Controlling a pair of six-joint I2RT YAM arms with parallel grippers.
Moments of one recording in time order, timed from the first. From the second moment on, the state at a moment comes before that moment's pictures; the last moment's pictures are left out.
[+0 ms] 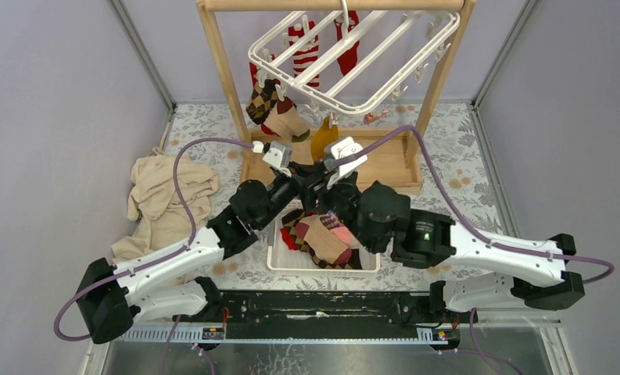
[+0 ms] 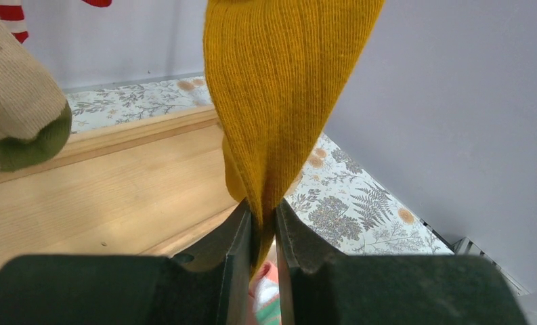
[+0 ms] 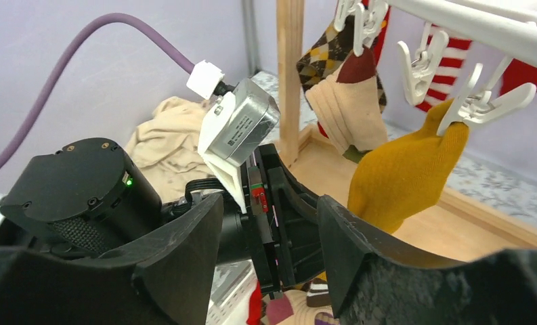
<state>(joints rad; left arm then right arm) -0.90 1.08 0.74 0.43 -0.18 -0.34 1.36 1.19 1.36 -0.18 0.68 0.07</state>
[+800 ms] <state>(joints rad) -0.90 1.05 0.74 0.43 -0.19 -0.33 1.36 1.18 1.26 0.03 0.99 -0.10</state>
